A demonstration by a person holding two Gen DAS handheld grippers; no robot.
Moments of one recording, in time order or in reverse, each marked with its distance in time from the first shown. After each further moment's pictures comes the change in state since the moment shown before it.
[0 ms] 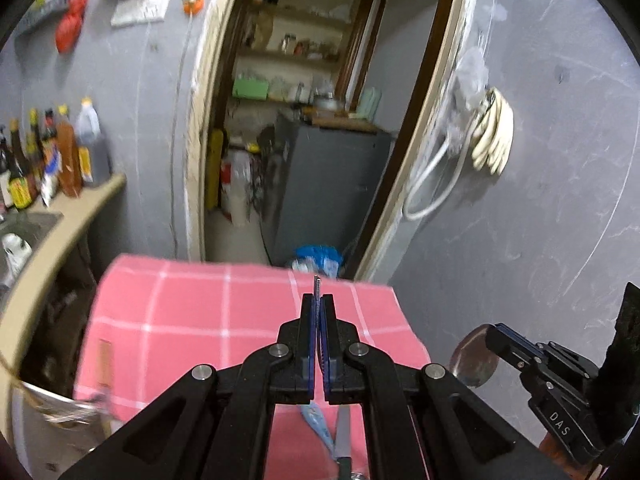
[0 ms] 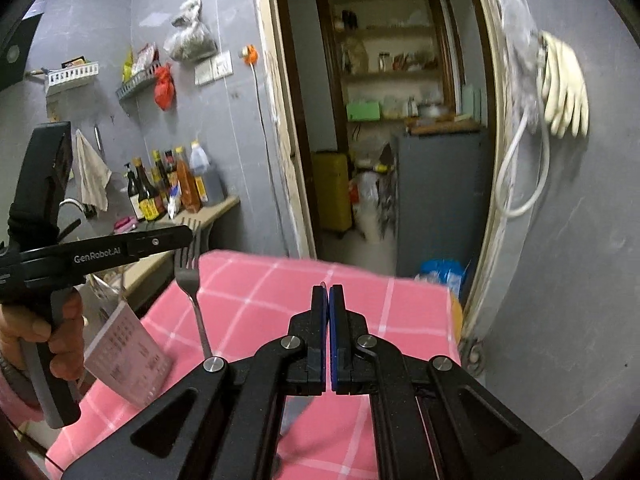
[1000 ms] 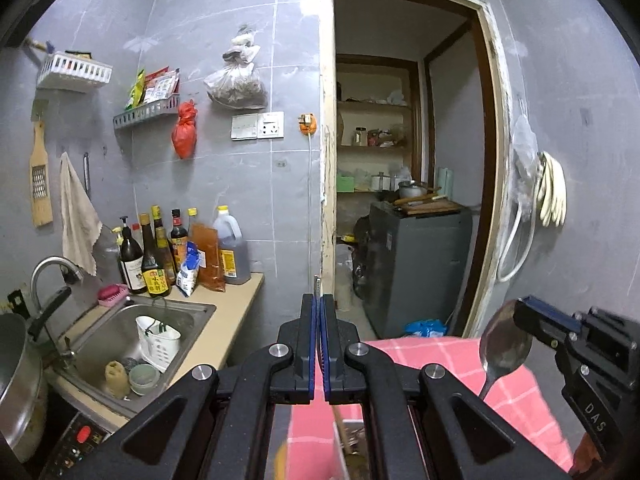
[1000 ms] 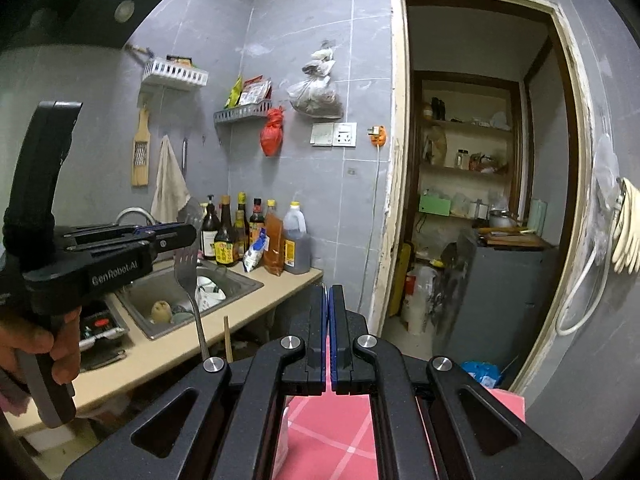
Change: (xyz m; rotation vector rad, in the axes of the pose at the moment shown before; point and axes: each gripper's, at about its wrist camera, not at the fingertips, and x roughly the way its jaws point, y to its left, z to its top) left arm -0.160 0.115 0.005 0.117 -0.306 0.326; right arm -0.036 0.230 0.039 -0.266 -0.247 0.106
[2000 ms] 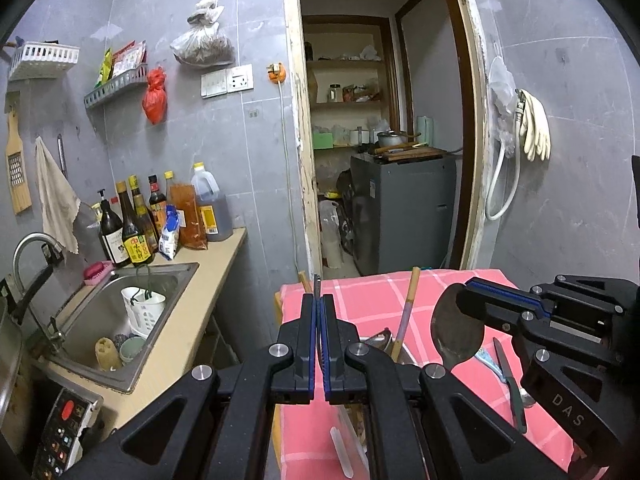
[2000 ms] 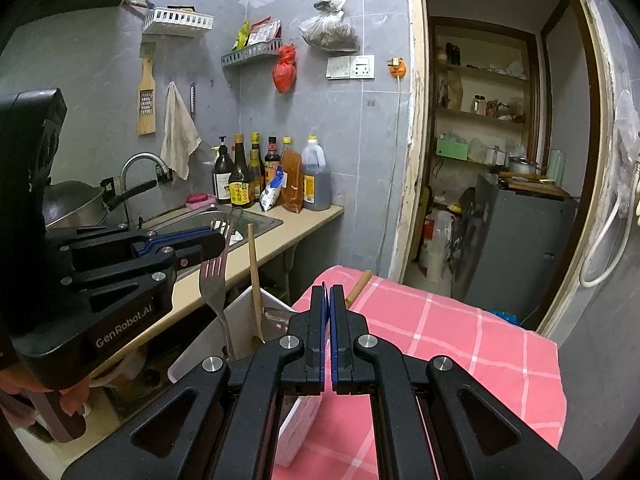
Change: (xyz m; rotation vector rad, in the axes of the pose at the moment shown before) left arm 0.015 -0.009 -0.065 0.086 0.133 -0.055; right arm 0.029 0.021 -0.054 0.041 0.197 0.068
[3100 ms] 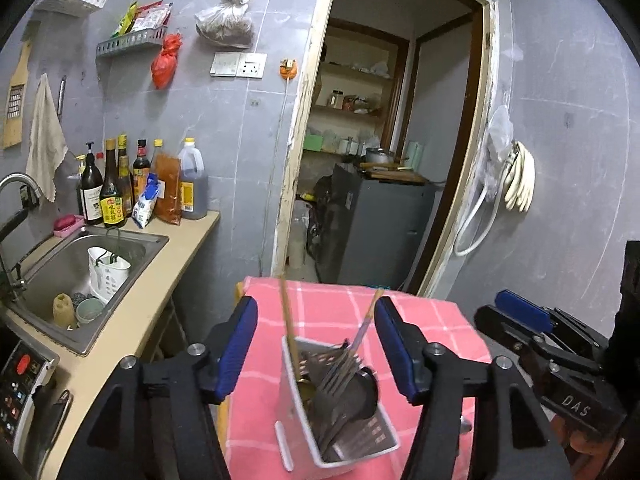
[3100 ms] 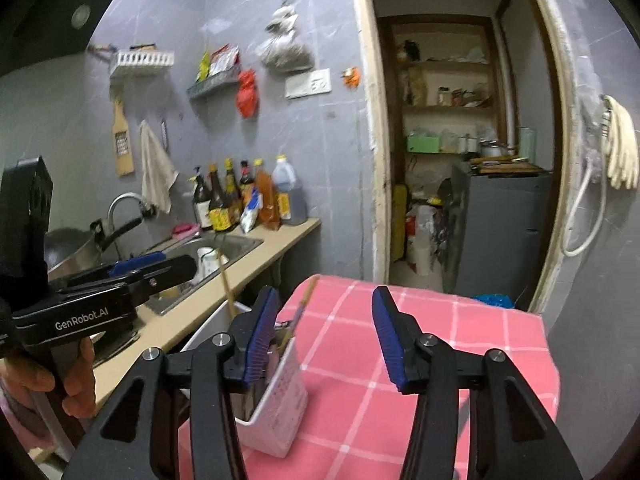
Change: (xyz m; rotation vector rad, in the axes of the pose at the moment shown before) left arm -0.013 0.017 0.005 -0.211 -0.006 -0.148; right arm -0.040 -0.041 -0.003 0.154 -0.051 -0.057
